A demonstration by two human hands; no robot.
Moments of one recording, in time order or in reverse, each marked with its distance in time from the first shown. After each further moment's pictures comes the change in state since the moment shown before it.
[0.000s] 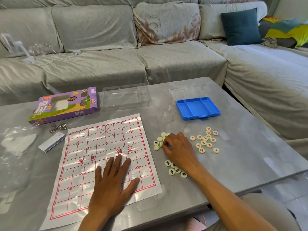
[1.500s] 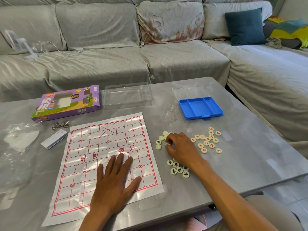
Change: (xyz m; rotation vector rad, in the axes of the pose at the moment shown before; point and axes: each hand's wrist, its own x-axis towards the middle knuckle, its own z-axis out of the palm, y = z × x) left_hand 0.000 -0.002 0.002 0.014 0.005 -0.001; right_hand 0.005 -0.001 -0.012 0.059 -0.145 0.031
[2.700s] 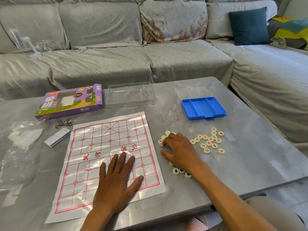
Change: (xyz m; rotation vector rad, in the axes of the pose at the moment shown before) left_hand 0.000 0.000 0.001 0.001 0.012 0.003; right_hand -0.003 -0.008 0.006 -0.115 -0.053 -0.147
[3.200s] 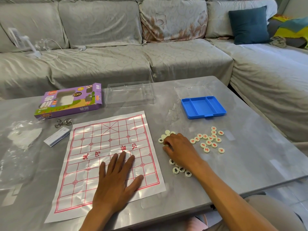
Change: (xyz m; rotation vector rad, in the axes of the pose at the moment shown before) left_hand 0.000 0.000 0.000 -0.007 -0.002 -0.002; right_hand 0.004 -0.001 0.001 0.059 -0.016 0.081
